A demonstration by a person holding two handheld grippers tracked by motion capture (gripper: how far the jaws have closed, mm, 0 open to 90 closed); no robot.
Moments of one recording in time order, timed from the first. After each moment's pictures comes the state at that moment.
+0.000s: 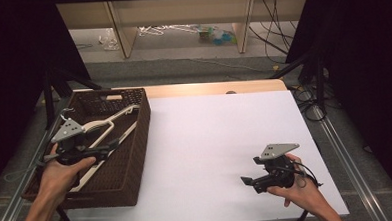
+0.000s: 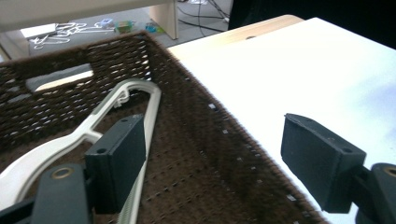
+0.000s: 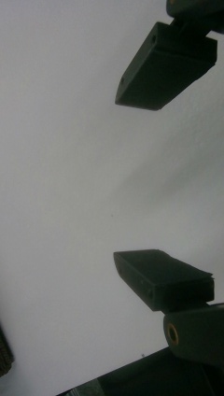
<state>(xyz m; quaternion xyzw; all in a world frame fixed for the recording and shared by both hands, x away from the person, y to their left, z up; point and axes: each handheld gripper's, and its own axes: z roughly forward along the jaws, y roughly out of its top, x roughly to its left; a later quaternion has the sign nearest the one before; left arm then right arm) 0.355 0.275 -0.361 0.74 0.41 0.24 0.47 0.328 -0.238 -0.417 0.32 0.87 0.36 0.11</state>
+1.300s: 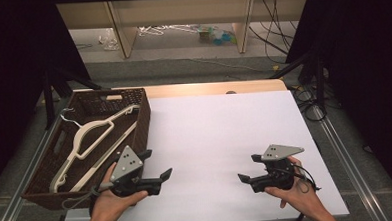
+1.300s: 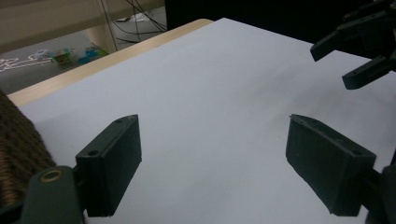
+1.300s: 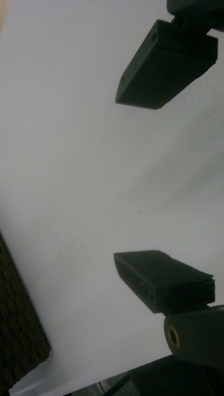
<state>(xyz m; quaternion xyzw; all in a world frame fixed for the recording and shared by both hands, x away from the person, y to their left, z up) 0.295 0.152 -0.388 0.78 0.31 0.22 0.50 0.324 -0.237 -0.419 0.32 0.84 0.42 0.13</state>
